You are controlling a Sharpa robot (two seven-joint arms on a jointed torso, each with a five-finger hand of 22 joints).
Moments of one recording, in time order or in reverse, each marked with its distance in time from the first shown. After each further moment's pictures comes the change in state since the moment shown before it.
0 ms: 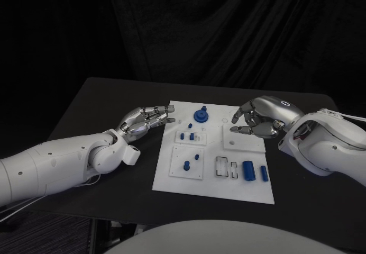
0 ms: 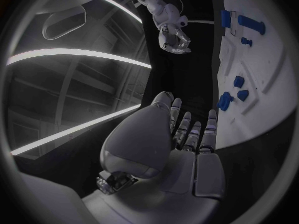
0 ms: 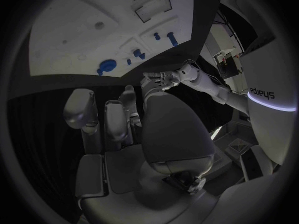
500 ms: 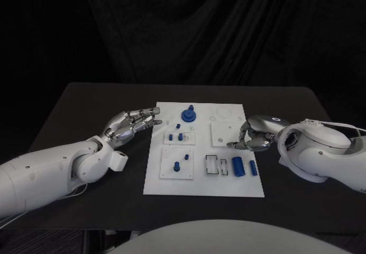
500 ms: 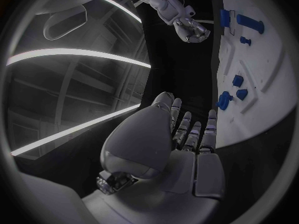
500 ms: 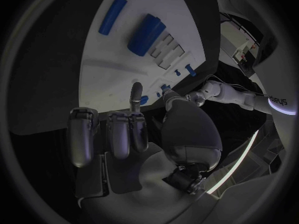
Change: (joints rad) left arm 0.000 -0.008 0.000 0.007 0.000 -0.007 0.000; left_hand 0.012 0.004 0.008 -0.003 0.005 0.000 0.000 0.000 0.000 0.003 0.003 0.000 0.001 0.000 0.000 0.000 0.000 0.000 0.000 0.000 0.000 -0.001; right arm -0.082 -0.060 -0.001 0.033 -0.011 0.173 -0.293; right_hand -0.427 -0.100 0.017 0.012 0.045 0.062 -0.078 0.290 0.306 0.317 -0.061 0.377 0.333 0.024 -0.050 0.293 0.102 -0.055 0.079 -0.057 0.468 0.000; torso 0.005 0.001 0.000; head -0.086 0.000
